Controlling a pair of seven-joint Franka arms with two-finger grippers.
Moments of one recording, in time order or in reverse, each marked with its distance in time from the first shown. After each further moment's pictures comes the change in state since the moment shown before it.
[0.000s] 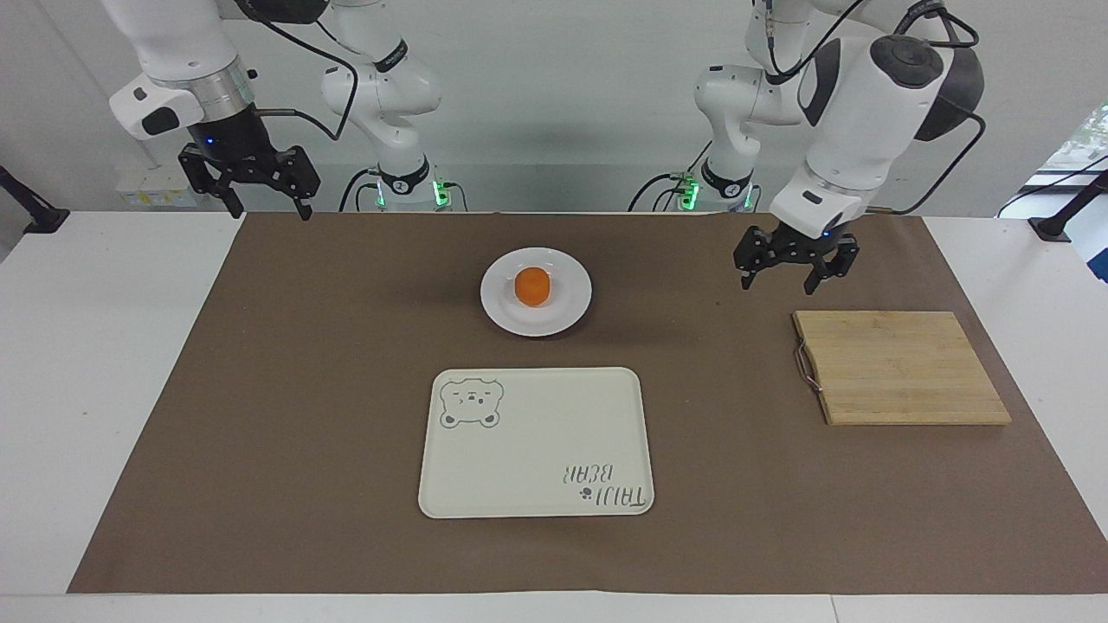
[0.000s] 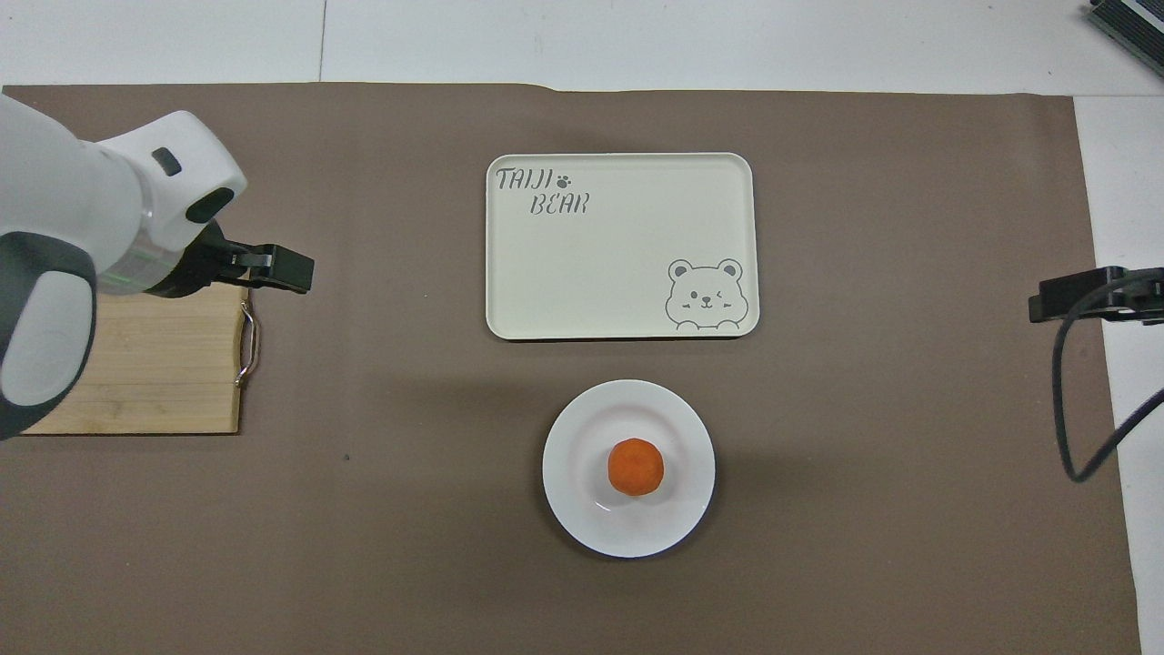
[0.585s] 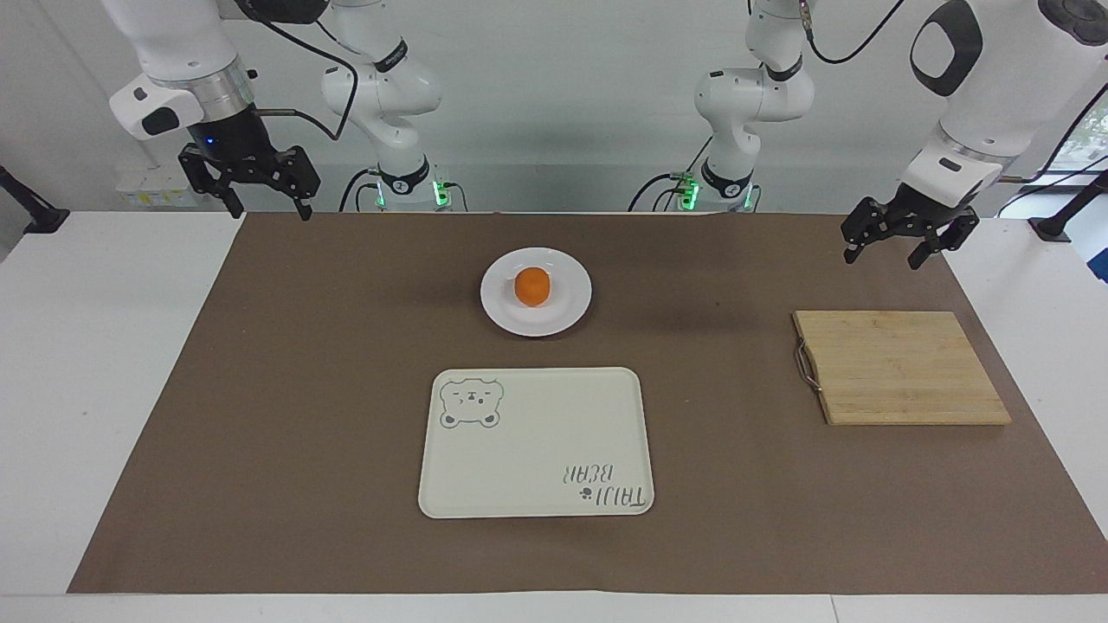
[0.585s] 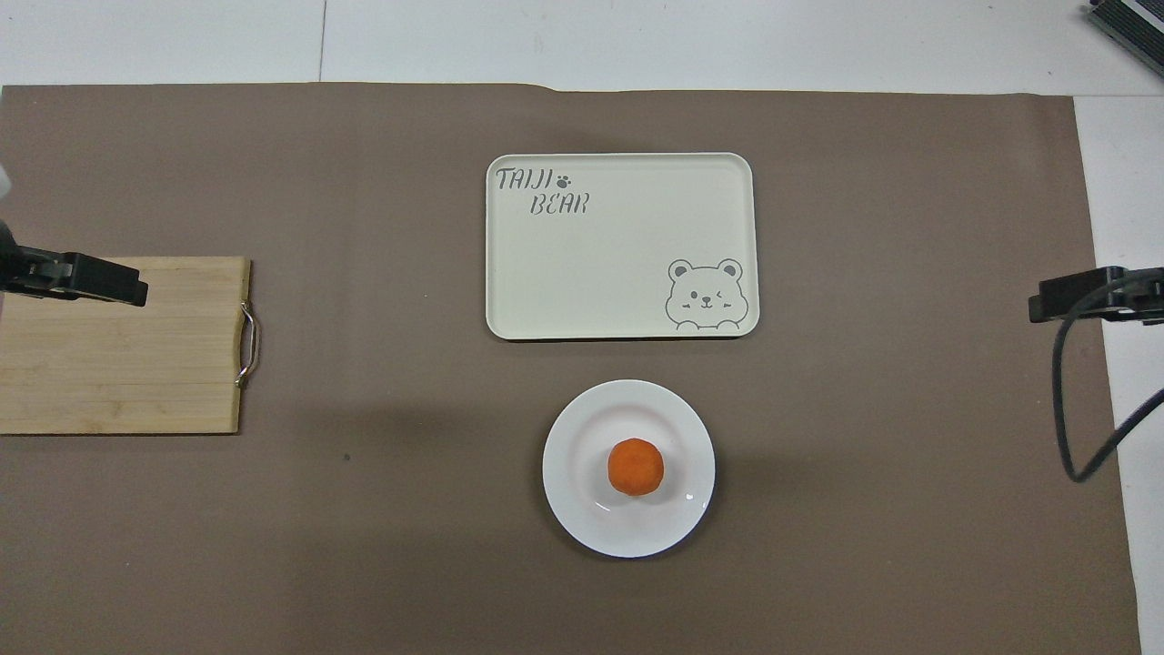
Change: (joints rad) left arm 0.167 -0.058 0.007 0.049 -0.001 -0.138 0.155; right arm 0.000 0.000 0.000 0.000 0.000 0.000 0.000
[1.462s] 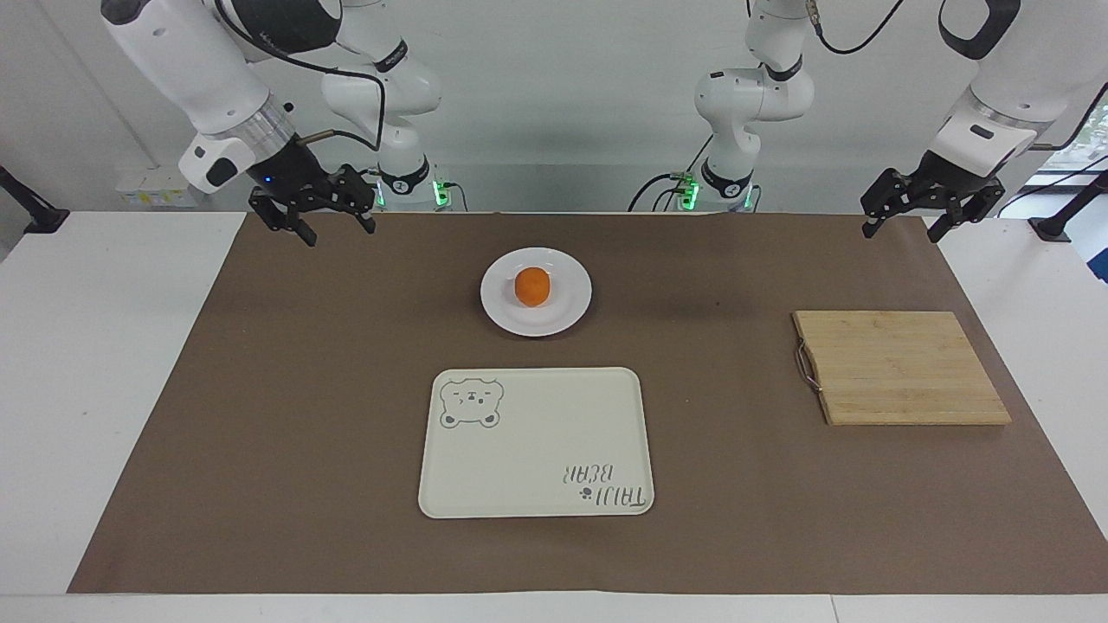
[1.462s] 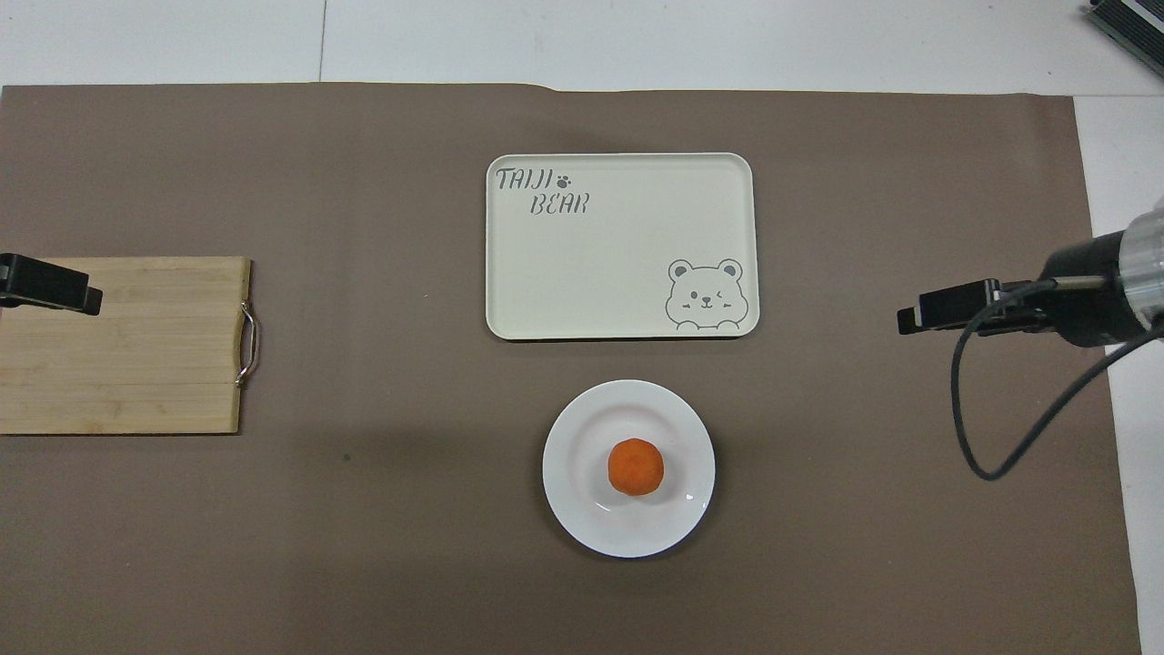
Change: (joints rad) left arm 0.033 0.005 -0.009 0.082 0.003 -0.095 0.000; right arm 0.010 0.005 0.007 -0.190 0.391 0.142 -0.080
